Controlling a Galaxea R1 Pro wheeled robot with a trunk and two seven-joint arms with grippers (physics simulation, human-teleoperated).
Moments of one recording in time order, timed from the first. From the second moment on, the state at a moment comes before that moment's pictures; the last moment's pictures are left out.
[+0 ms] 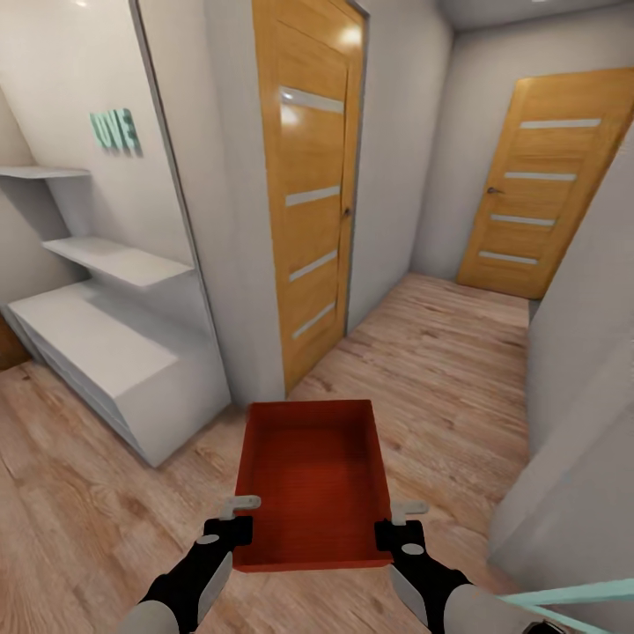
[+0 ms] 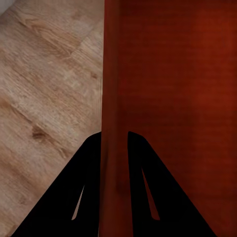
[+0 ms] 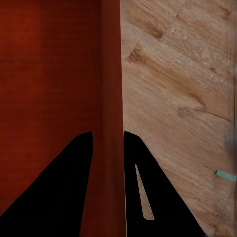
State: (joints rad) left arm -0.55 -0.09 -0.04 -0.42 0.05 0.09 0.15; right arm -0.65 0.10 0.56 -0.16 -0.46 -0.11 -0.28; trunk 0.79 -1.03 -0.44
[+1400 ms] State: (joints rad) left arm -0.55 -0.09 -0.04 -0.42 0.05 0.09 0.15; right arm -0.65 0.10 0.56 -0.16 -0.46 -0.11 -0.28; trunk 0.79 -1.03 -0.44
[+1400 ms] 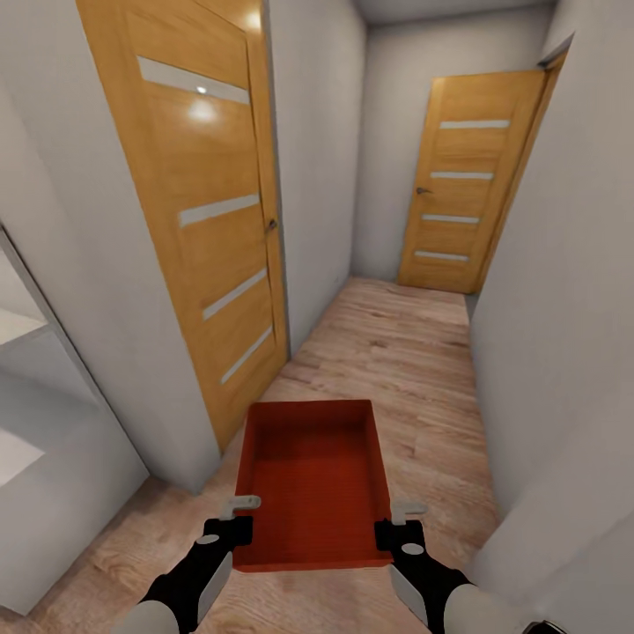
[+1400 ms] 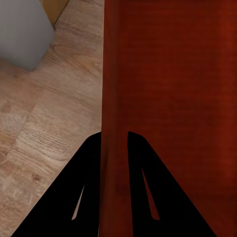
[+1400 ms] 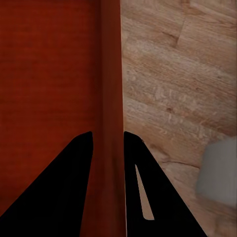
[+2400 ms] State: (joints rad) left arm -0.48 -0.10 -0.02 -0.44 0.05 0.08 0.15; right arm -0.61 0.10 0.51 -0.16 -0.38 -0.11 -0.27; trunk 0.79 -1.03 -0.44
